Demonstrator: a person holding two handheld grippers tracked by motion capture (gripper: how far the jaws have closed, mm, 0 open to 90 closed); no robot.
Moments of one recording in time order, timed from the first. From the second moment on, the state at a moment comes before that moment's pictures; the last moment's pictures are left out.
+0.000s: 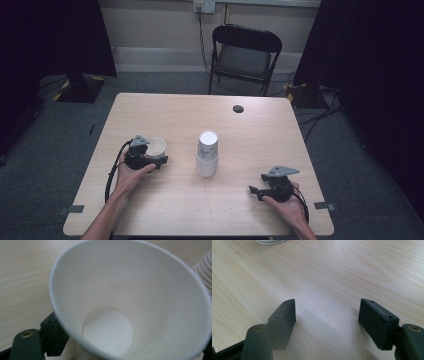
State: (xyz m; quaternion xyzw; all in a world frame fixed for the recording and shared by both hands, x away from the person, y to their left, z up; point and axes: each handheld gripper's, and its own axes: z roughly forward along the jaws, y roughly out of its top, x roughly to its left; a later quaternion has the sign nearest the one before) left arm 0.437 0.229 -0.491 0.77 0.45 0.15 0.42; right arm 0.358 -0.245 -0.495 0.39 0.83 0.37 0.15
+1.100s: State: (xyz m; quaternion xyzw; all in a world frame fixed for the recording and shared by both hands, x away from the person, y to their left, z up) left arm 0.349 0.281 -0.481 0.80 0.48 0.15 0.31; right arm 0.357 -0.239 -0.499 0.39 0.83 0.37 0.17
